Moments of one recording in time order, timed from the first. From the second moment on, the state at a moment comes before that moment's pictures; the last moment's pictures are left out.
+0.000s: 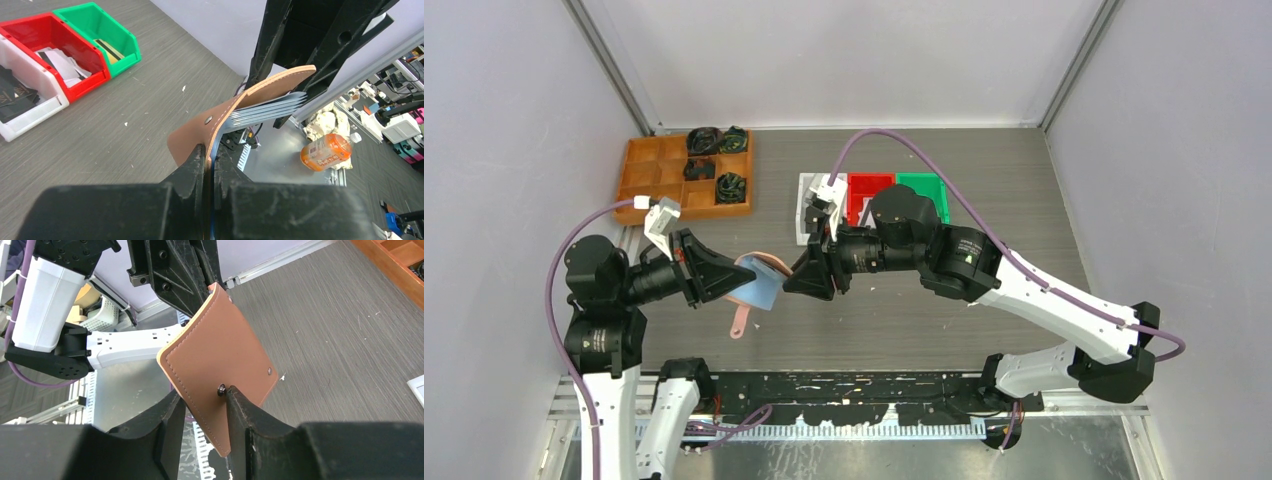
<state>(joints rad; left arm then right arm) 0.06 0.57 1.00 -0.54 1.22 -0.43 1.12 1.27 1.47 -0.44 -0.33 0.31</state>
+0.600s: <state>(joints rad) 0.07 0.58 1.02 -0.55 1.30 -0.42 1.06 1.27 1.48 -0.45 -0.42 0.31</state>
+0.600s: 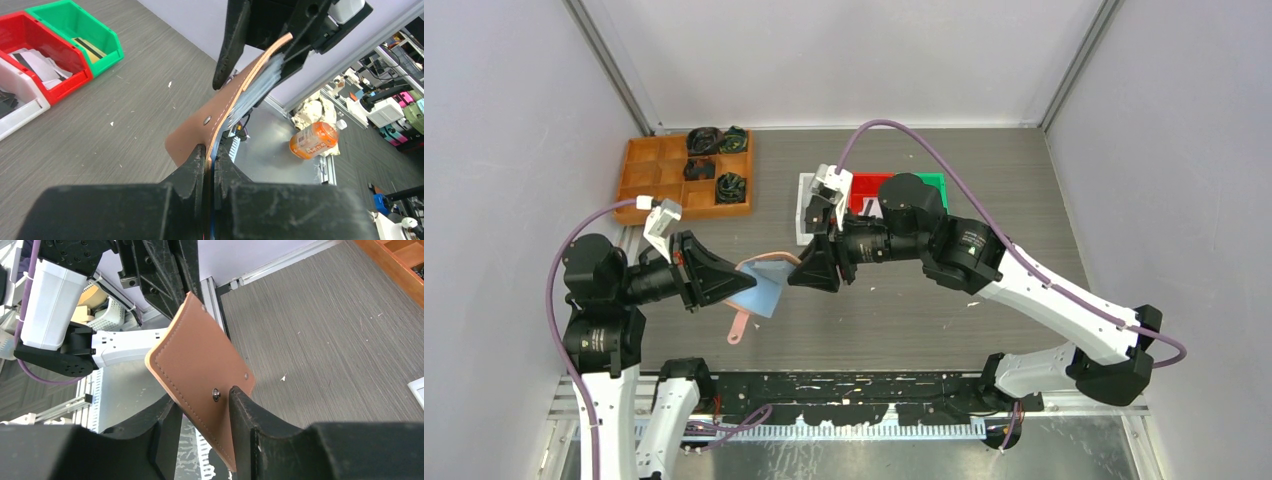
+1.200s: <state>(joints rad) 0.06 0.57 1.02 -0.55 1.33 -0.42 0.96 1.30 1.44 -0.35 -0.71 0.41</state>
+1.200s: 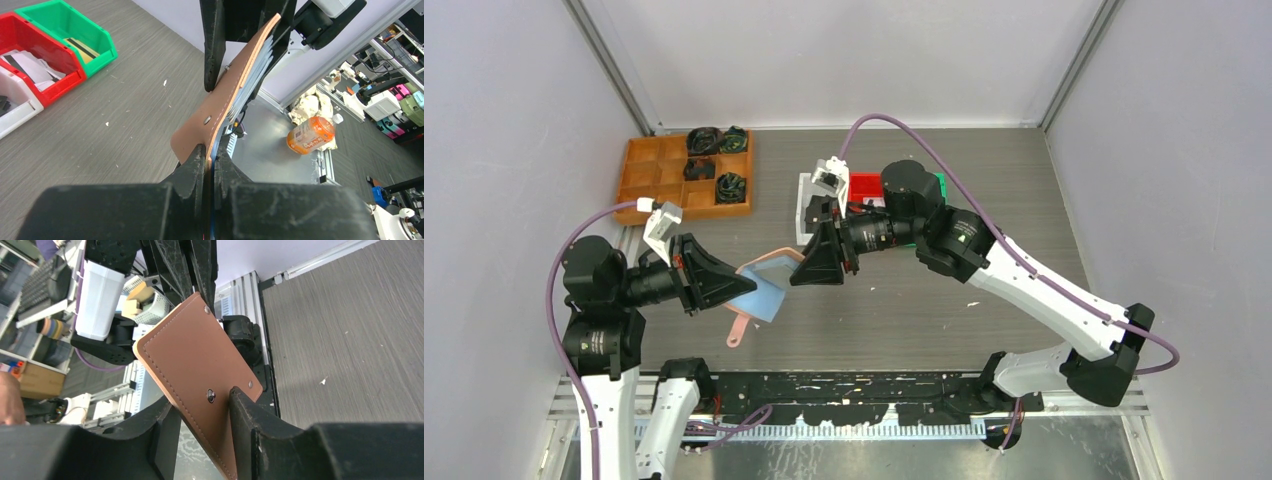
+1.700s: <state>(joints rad) 0.06 0.57 1.02 -0.55 1.33 -0.42 0.92 1.29 1.39 -0.26 -0.82 0.48</state>
